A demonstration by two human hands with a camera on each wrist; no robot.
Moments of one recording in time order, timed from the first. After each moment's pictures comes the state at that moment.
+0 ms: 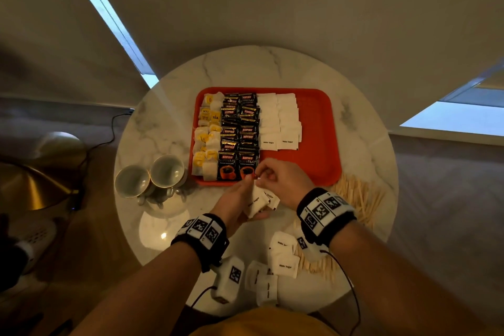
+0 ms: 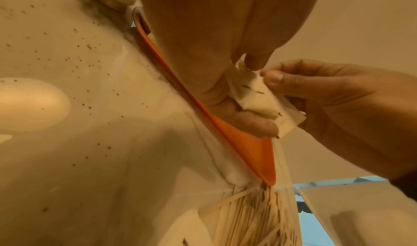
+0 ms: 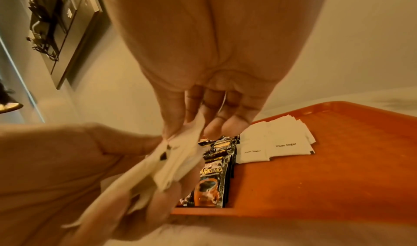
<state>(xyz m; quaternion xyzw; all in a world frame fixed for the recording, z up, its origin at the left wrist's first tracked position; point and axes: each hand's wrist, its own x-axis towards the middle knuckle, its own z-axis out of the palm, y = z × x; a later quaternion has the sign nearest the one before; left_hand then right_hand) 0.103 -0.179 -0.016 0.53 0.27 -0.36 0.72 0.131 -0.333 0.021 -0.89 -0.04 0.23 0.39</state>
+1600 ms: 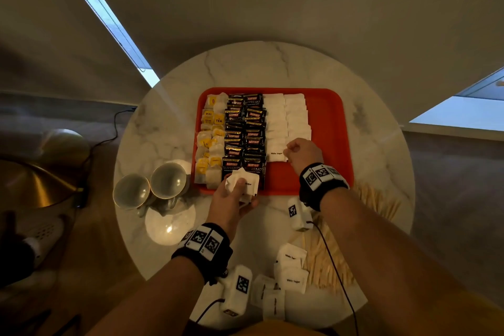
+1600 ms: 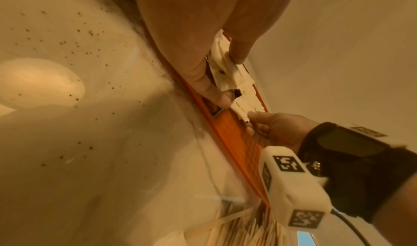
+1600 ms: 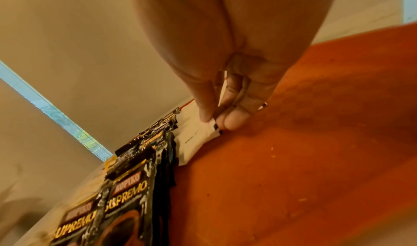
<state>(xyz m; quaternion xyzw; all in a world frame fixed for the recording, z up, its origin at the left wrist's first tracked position) 0.123 -0.167 -0.035 0.50 0.34 -0.19 0.77 0.221 -0.359 -0.060 -0.87 0.22 0.17 0.40</state>
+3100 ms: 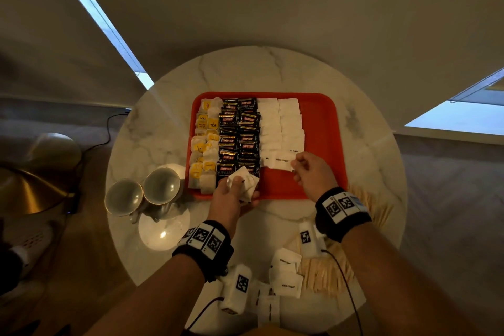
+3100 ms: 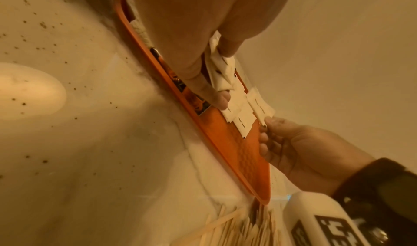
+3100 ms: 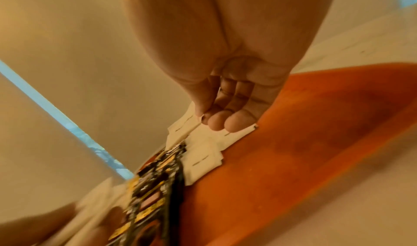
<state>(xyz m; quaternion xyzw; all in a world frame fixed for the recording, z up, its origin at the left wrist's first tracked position) 0.136 -0.180 -0.031 0.55 0.33 -0.20 0.74 0.179 -0.386 -0.049 -0.84 0.20 0.15 0.49</state>
